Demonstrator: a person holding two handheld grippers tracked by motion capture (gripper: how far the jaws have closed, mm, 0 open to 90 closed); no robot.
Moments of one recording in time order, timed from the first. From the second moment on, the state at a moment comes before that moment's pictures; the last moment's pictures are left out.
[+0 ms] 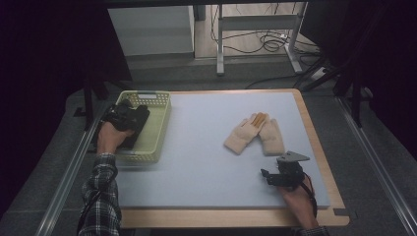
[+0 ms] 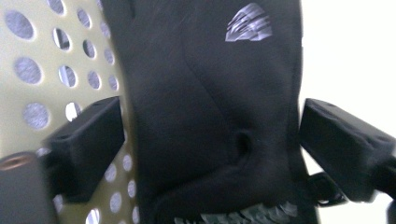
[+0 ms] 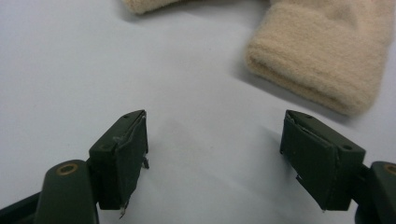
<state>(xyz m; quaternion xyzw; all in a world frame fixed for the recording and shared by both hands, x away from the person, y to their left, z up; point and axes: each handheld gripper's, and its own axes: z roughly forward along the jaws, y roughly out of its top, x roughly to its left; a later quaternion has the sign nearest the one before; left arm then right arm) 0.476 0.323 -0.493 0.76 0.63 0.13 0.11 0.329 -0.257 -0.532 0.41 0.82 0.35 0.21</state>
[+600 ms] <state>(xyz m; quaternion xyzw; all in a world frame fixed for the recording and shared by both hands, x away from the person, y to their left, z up) 0.398 0.274 -0.443 0.79 0.49 0.18 0.33 0.329 -0.257 -0.532 0.41 0.82 0.35 0.21</state>
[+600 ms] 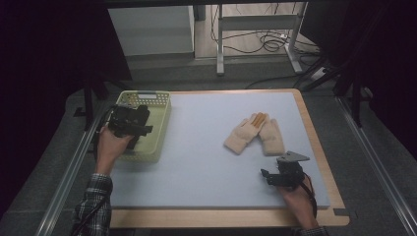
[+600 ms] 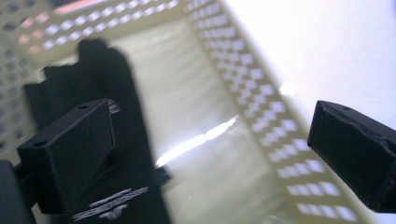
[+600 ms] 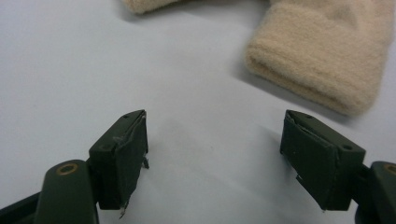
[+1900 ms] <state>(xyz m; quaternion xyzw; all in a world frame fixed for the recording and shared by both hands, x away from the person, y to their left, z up) 0.290 0.161 -0.547 0.85 0.36 0.16 0.35 0.325 -0.269 -0.520 0.42 0.80 0.38 0.19</state>
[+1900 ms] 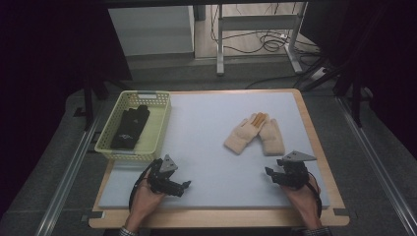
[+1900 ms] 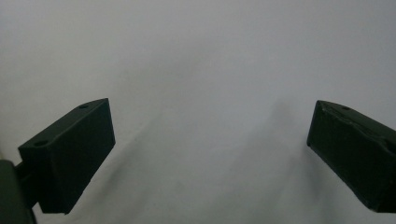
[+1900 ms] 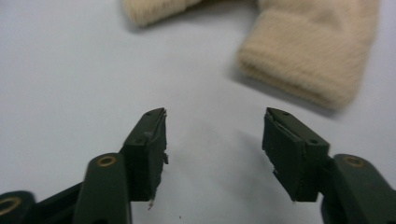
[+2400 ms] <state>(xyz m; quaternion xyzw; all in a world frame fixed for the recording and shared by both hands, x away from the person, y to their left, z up) 0.295 0.164 -0.551 0.85 0.37 0.13 0.35 0.396 -0.217 -0.486 0.41 0.81 0.39 0.18</state>
